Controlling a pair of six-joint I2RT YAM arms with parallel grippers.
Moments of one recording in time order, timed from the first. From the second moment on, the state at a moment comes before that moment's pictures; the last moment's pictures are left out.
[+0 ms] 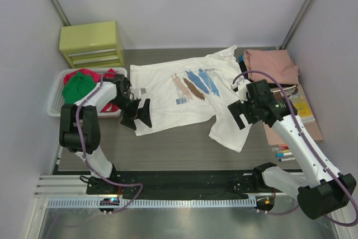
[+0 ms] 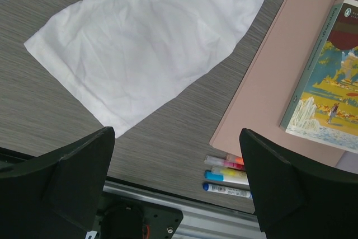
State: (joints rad) left arm -0.12 1.72 1.19 -1.09 0.63 0.08; right arm 0.32 1.05 1.04 -0.99 0.12 -0.23
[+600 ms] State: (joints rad) left arm -0.12 1.76 1.07 -0.92 0.42 -0.11; right arm 0.32 1.06 1.04 -0.93 0.11 -0.25
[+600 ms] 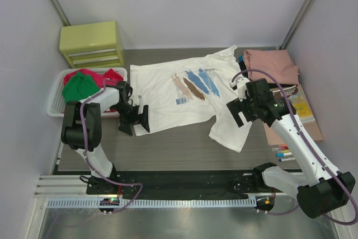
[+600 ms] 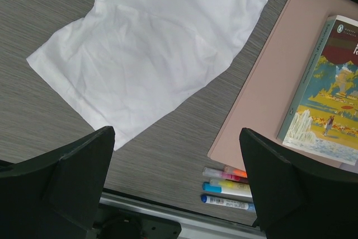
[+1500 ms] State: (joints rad) left arm -0.15 1.84 1.10 -0.94 0.48 -0.07; right arm 0.30 1.11 1.02 -0.94 0.09 -0.28
